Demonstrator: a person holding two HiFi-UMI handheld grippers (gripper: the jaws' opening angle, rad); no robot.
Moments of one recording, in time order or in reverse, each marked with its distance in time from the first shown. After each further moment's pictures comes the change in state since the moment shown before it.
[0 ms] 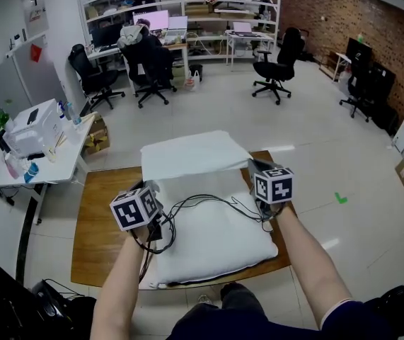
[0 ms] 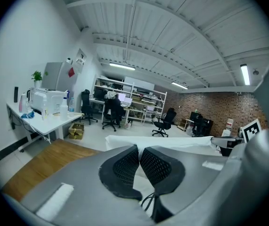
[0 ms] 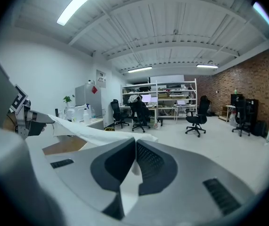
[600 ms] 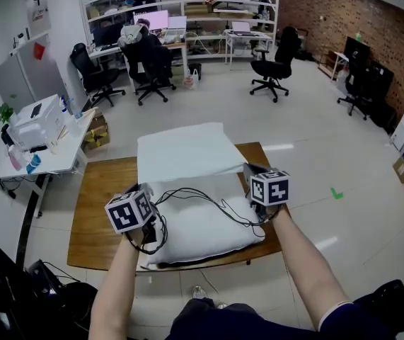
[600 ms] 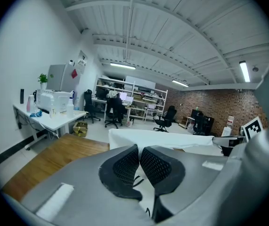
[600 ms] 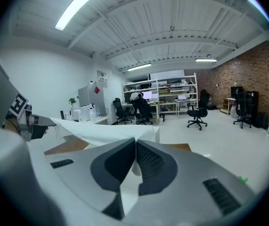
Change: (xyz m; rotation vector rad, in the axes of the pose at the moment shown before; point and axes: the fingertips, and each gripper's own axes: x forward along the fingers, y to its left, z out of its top) left arm -0.064 -0.020 -0.033 0.007 0.014 0.028; right arm -0.066 0.009 -0.033 0.049 0.036 0.037
